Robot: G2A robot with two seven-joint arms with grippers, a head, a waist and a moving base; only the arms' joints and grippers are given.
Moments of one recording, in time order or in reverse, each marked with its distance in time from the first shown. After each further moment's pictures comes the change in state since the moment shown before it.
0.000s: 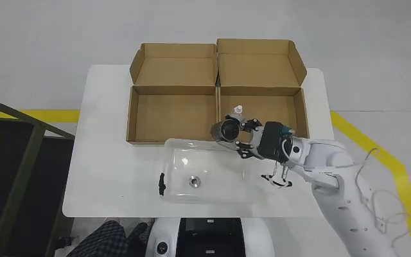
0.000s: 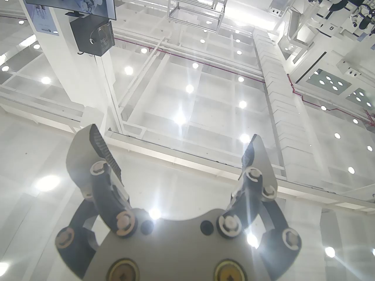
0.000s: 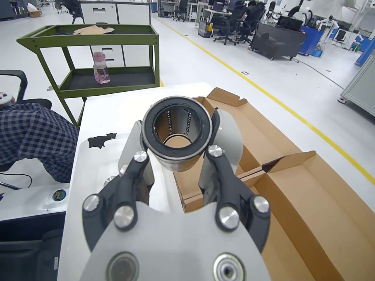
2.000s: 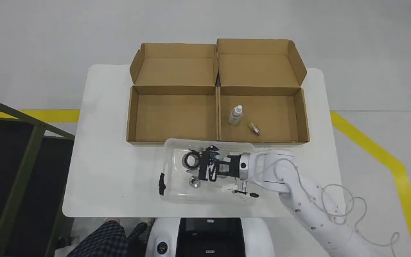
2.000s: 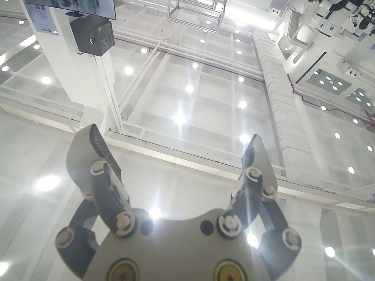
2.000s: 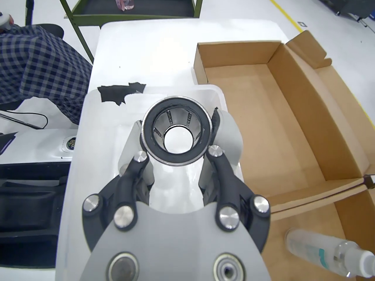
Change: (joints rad) left arm 0.000 0.000 0.000 0.000 0.000 0.000 0.000; right arm 0.073 -0.060 -0.302 0.089 -0.206 0.038 0.123
